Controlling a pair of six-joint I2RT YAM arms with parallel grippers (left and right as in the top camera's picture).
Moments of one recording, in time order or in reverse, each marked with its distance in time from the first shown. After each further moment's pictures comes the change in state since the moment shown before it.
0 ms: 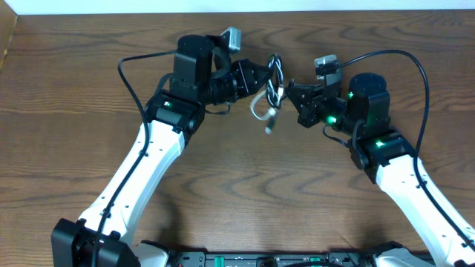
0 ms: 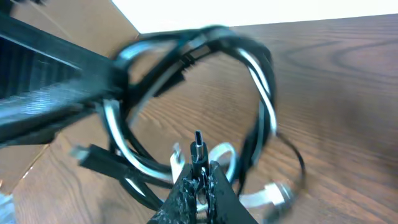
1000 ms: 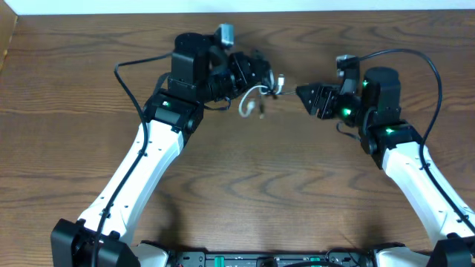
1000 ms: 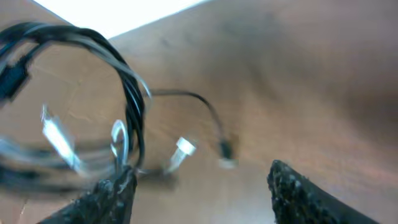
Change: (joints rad) left arm 0.007 0.000 0.000 -0.003 -0.115 -0.206; right arm -0.142 0.088 0.009 -0.122 -0.017 0.083
